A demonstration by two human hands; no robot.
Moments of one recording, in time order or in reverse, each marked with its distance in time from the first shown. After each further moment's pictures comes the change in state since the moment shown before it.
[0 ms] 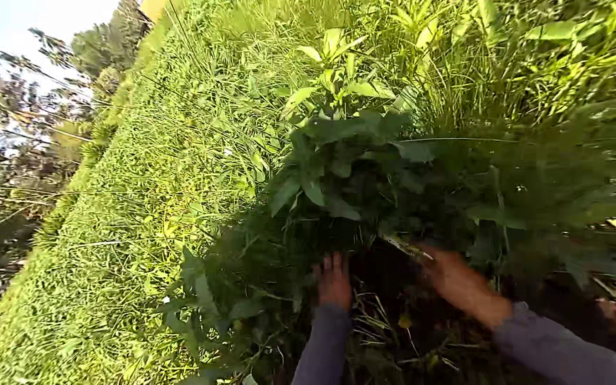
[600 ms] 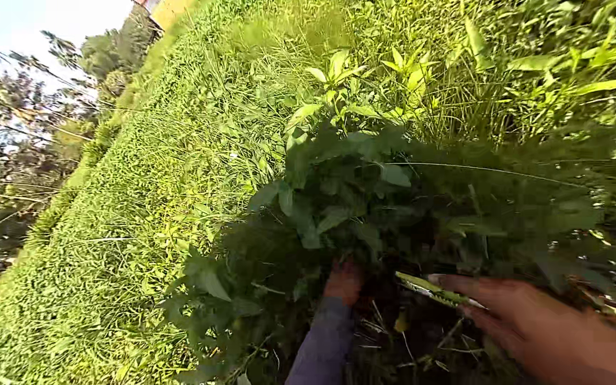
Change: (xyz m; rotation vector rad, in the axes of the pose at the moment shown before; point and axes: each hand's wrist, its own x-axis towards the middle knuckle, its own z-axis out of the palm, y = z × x) left_hand 0.010 0.011 -0.012 0.042 -0.169 0.302; right_hand -0.076 -0.051 -0.083 -0.232 -0.191 -0.231
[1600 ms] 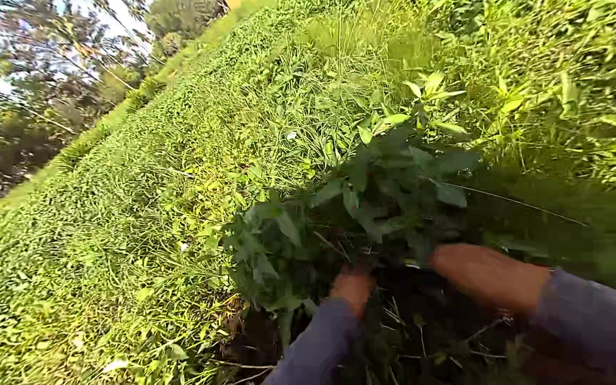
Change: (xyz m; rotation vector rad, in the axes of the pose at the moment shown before) left_hand -0.095 -0.024 -0.024 -0.381 0.142 0.003; right_hand 0.096 -0.108 -0.011 -0.688 -0.572 0.010
